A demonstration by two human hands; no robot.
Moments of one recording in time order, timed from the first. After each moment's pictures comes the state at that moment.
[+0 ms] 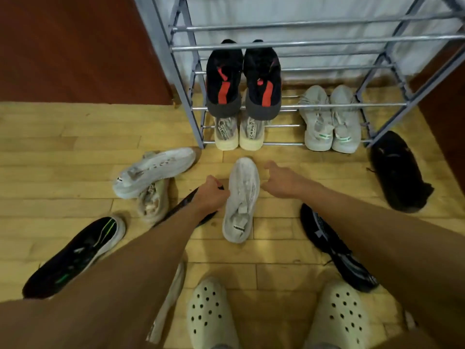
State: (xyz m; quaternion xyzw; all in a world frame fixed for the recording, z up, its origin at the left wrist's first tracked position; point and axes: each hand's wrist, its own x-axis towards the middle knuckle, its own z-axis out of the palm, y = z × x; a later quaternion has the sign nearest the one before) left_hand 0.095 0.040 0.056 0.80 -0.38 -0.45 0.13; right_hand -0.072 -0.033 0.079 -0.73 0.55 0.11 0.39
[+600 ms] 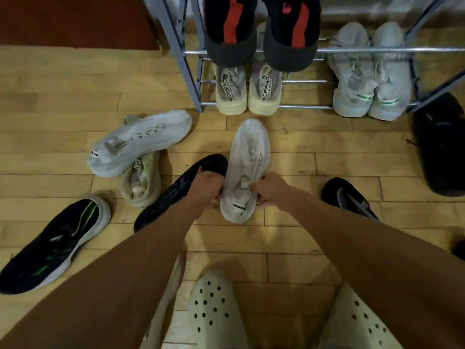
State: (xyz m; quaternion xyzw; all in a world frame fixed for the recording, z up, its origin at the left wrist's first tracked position) left_hand 0.124 0.037 -0.044 0.78 -0.23 -0.55 0.20; right_hand -0.023 -0.012 -0.049 -0.41 0.65 0.02 0.64
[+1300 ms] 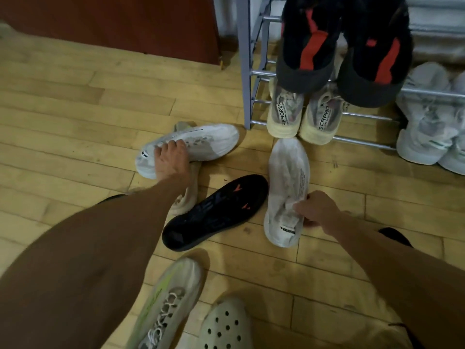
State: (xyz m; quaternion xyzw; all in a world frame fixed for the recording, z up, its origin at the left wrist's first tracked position) left_hand 0.270 0.023 -0.046 0.90 -0.43 -0.05 -0.08; right_hand -0.018 -0.051 -0.075 -0.52 0.67 0.07 0.53
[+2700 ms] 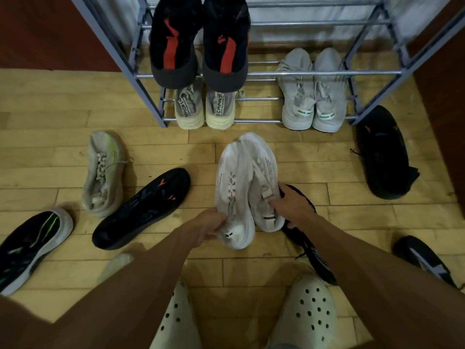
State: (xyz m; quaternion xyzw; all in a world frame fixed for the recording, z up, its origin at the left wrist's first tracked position) left_hand 0.017 0.056 -0.042 0.73 -0.18 -0.65 0.09; right_hand -0.174 -0.018 -0.029 -0.53 0.67 0.03 0.52
